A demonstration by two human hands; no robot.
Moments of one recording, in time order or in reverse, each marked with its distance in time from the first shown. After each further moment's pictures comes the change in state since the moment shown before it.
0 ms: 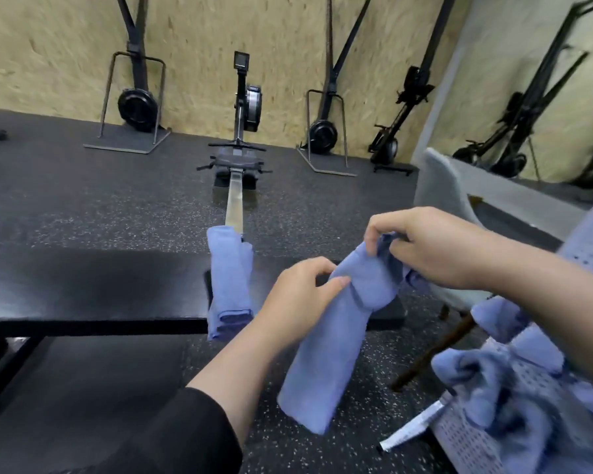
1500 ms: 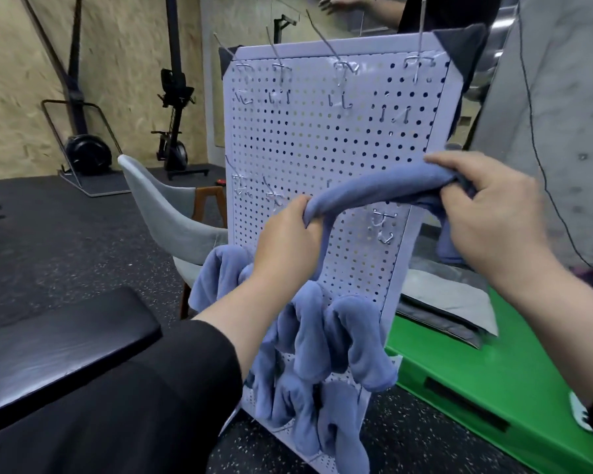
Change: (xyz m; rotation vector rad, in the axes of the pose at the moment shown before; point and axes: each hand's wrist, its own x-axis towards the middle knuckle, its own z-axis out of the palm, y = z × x) left_hand -0.008 0.360 0.299 -0.191 -0.201 0.340; right_hand -0.383 0.278 -0.077 -0.124 1.155 0.565
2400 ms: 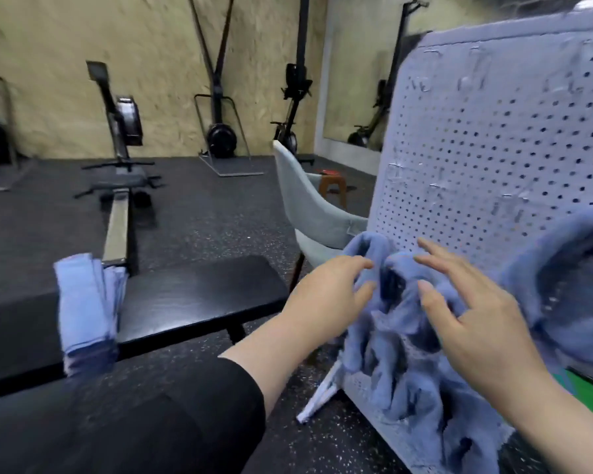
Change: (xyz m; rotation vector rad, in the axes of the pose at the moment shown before) left_hand -0.088 -0.132 -0.132 0.308 -0.195 0.028; right_hand -0.124 -0.134 0.129 0.354 -0.419 -0.042
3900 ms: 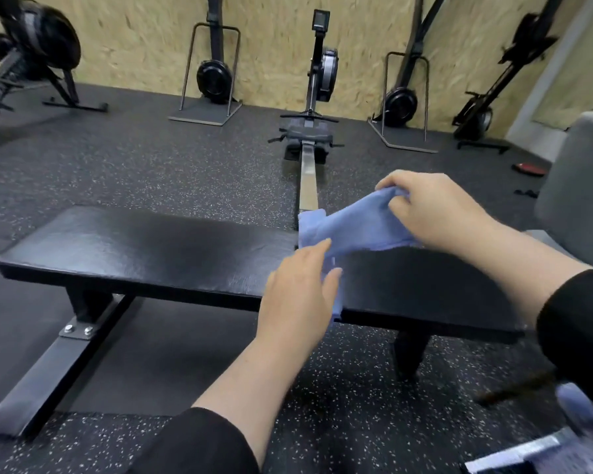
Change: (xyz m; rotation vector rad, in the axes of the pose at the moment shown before) left_hand -0.211 -0.290 -0.176 0.213 0.532 -0.620; right_hand 0.154 -0.270 0.359 -0.090 -0.601 -0.313
